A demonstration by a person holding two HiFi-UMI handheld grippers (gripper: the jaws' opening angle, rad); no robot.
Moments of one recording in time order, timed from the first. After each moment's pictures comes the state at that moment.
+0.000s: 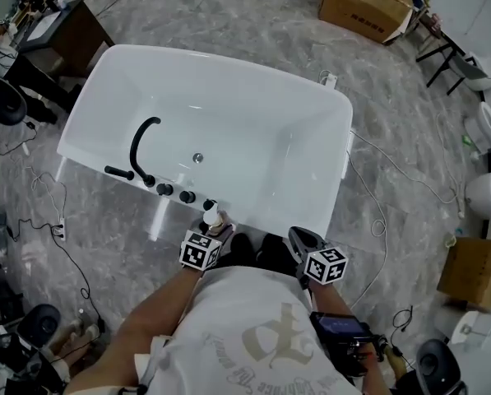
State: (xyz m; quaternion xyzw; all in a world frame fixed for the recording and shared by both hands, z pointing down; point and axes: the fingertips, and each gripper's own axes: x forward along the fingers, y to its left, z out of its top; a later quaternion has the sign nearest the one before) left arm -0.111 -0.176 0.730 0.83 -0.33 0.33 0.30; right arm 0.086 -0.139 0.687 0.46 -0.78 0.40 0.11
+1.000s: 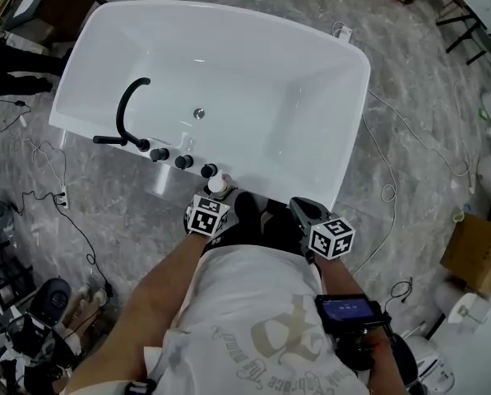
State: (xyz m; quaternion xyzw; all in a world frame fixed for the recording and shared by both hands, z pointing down) left arm -0.099 -0.199 0.792 0.81 -0.34 0.39 0.29; right arm 0.080 -0.155 0.717 0.42 -0.79 0.43 0.14
